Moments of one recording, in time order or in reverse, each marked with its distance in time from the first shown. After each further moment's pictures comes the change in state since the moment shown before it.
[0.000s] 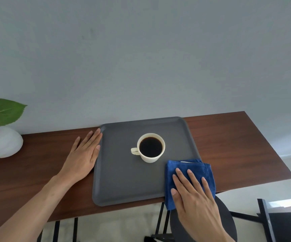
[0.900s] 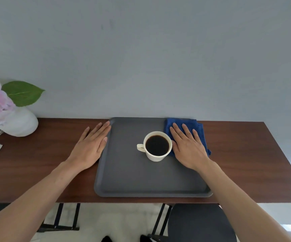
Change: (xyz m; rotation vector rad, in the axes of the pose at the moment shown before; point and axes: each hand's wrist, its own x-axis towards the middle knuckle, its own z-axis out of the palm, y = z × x) left_hand -0.003 0.008 0.001 0.024 0.017 -0.053; right_hand 0.186 0.026 -0.008 -0.043 -0.234 -0.245
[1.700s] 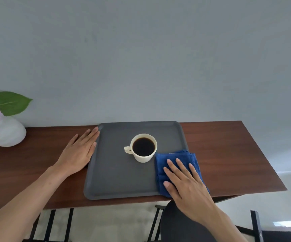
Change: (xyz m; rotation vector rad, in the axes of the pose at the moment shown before) left_hand -0.001 0.008 -0.015 0.096 -0.067 -0.006; right_hand -0.143 -0.018 0.011 0.095 0.054 -0.040
